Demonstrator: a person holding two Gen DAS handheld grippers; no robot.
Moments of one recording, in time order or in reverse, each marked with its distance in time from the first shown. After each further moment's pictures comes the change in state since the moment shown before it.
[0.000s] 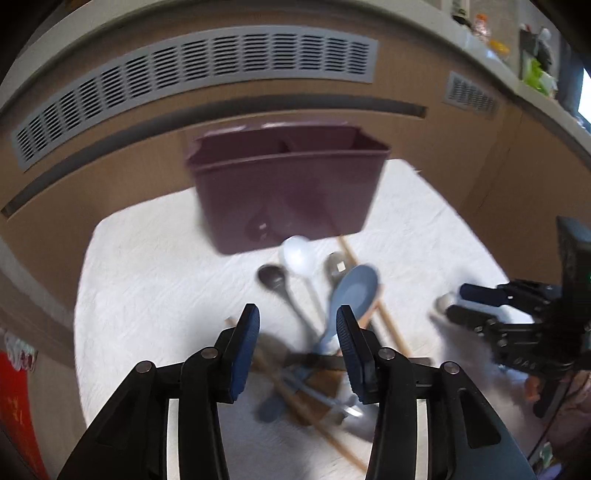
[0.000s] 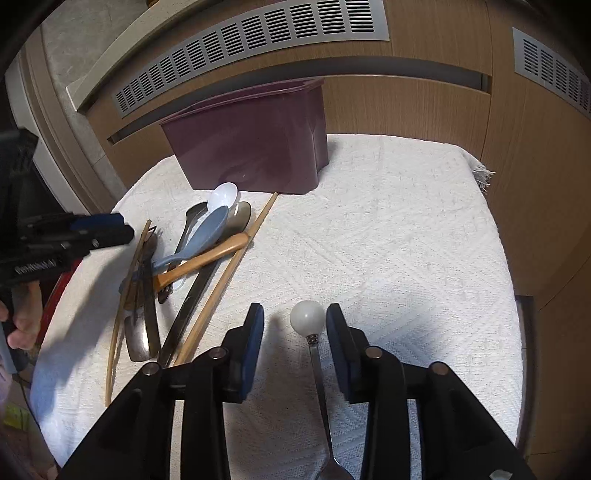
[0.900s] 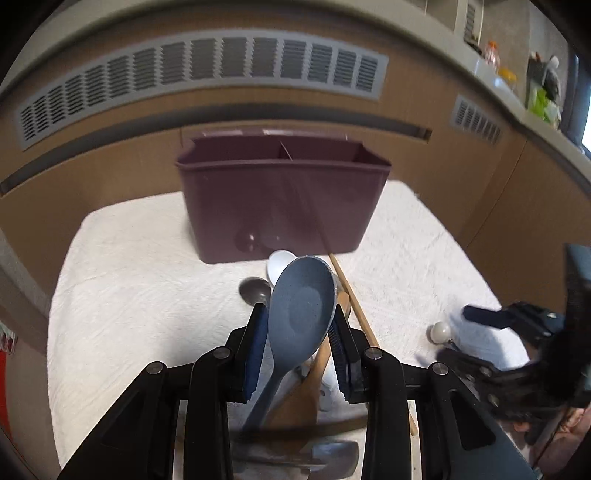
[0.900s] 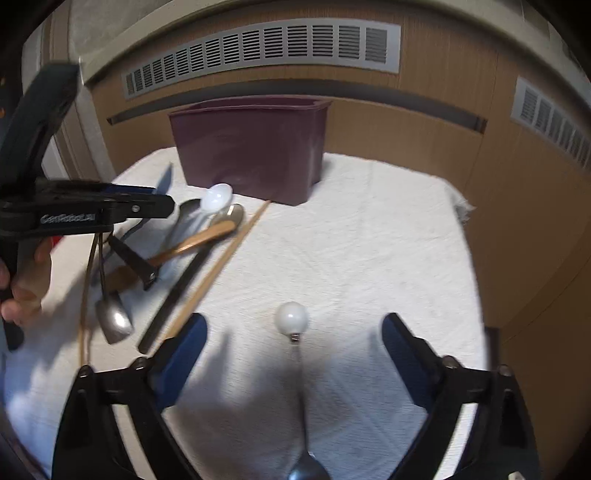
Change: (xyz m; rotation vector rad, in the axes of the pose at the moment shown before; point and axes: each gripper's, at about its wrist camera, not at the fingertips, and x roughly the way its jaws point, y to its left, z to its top) left arm 0.002 0.006 -0.005 -0.108 -0.103 -0.004; right arm -0.003 0.006 0.002 -0.099 -0.014 -0.065
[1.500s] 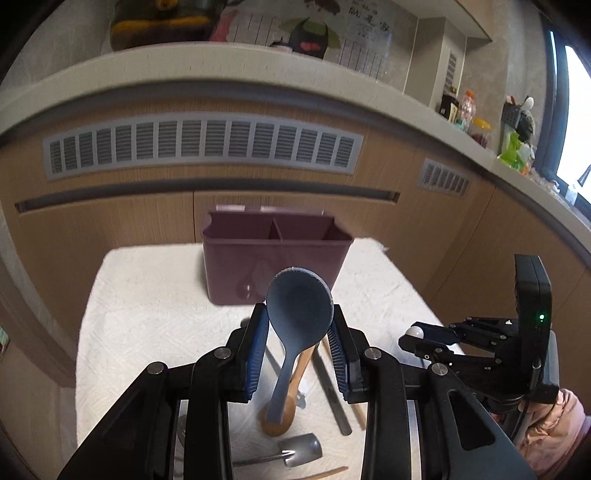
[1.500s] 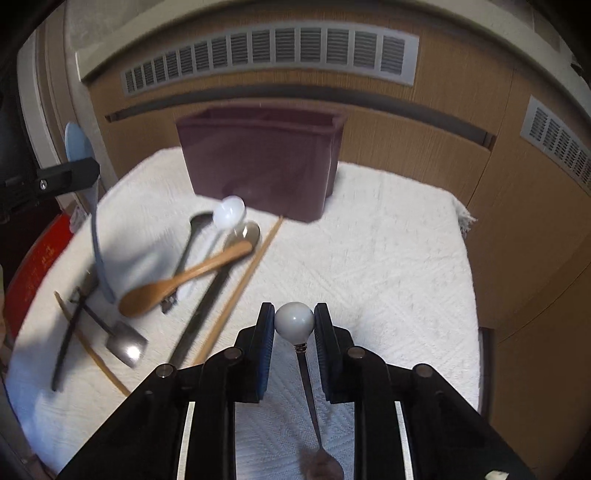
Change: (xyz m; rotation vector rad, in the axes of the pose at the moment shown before) left arm -0.089 -0.002 0.019 -0.020 -0.180 -0.070; right arm -0.035 0.030 0.031 -0.038 -0.032 -0.054
